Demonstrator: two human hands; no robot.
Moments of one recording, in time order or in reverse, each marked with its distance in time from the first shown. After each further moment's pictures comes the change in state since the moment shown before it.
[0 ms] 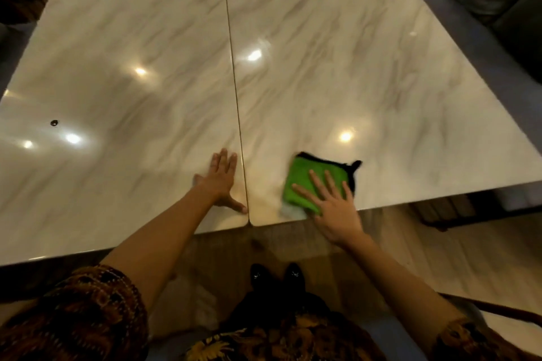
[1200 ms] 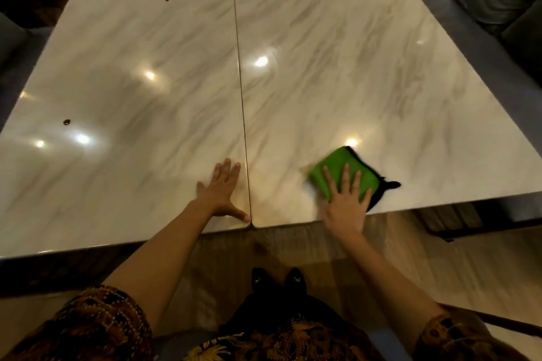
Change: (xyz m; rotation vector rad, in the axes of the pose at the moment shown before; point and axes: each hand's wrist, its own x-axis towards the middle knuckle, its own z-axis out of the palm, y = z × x) left_hand -0.007 -0.008 0.026 -0.083 0.043 0.049; right_hand 0.012 -0.004 -0.003 0.114 0.026 0.497
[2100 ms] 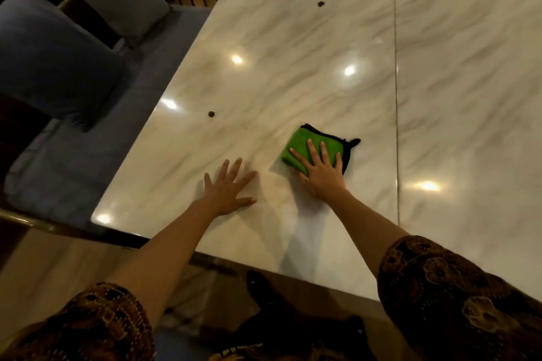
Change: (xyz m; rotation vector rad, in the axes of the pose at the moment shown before) left_hand -0.051 -0.291 -0.032 -0.107 0.161 -0.222; right_hand 0.121 -0.377 0.030 -0.149 -0.263 -0.657
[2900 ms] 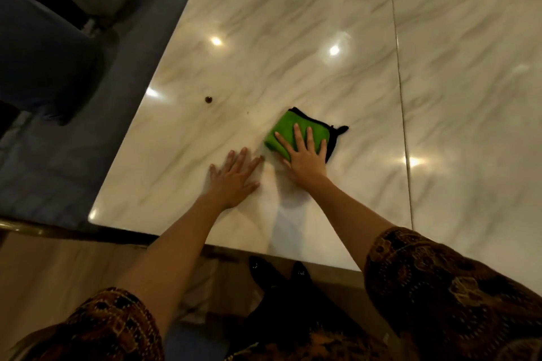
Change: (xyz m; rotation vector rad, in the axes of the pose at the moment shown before) left_hand 0.011 -0.016 0.016 0.022 0.051 0.064; right_hand 0.014 -0.065 0.011 -0.009 0.014 0.095
